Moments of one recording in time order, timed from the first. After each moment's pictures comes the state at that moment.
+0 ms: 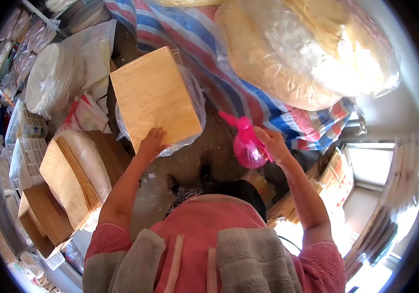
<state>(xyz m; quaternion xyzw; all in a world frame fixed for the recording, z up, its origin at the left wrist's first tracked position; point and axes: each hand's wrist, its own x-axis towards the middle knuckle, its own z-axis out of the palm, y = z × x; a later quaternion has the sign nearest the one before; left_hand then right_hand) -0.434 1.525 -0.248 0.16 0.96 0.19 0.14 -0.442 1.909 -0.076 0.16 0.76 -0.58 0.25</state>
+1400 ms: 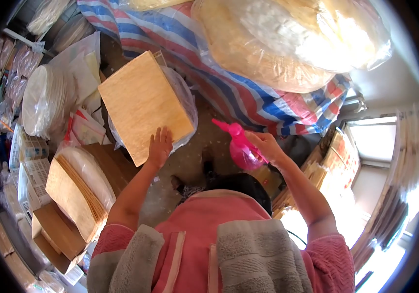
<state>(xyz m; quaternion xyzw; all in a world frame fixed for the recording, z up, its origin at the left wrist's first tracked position) -0.431 1.576 -0.277 0.24 0.97 -0.02 -0.04 -0.414 1.924 -0.096 0.19 0.76 -0.56 0.27</state>
